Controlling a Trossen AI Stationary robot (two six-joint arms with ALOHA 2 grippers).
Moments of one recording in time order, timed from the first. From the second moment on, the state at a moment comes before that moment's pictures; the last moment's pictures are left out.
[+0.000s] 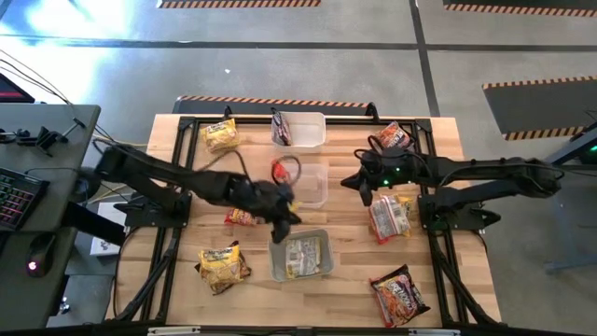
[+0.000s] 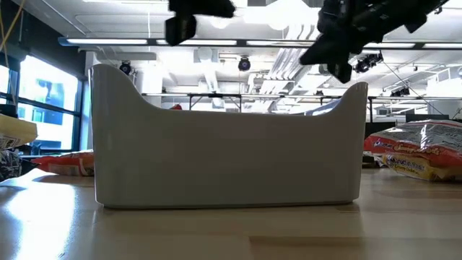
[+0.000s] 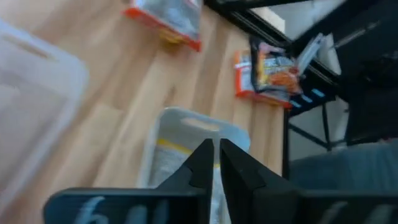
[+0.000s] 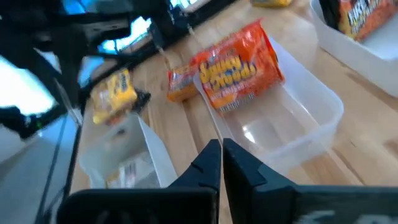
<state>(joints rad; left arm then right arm) -0.20 1.52 1.19 -0.30 -0.02 -0.64 -0.14 0.99 0.64 -0.12 -0.12 0.46</state>
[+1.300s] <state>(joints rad) -0.32 2.08 1.60 -0.61 0.02 -0.47 -0.19 0.77 0.64 -0.37 -0.22 0.26</state>
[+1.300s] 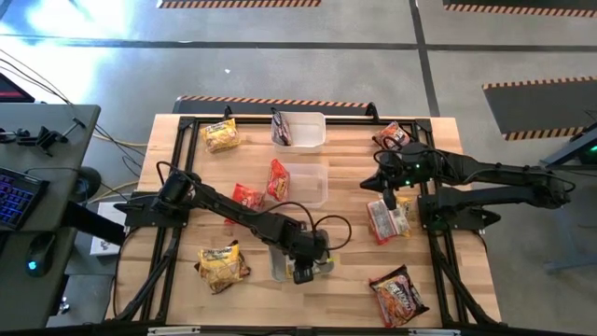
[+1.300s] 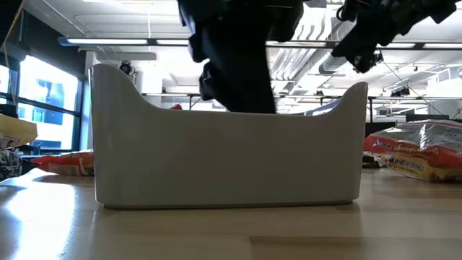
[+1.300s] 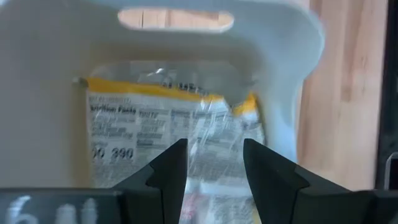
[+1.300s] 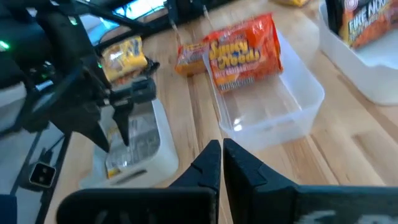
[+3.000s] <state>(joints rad) -0.35 1.99 1.60 -0.69 0.04 -0.30 -0.19 0.76 0.64 -0.35 -0.21 0.44</state>
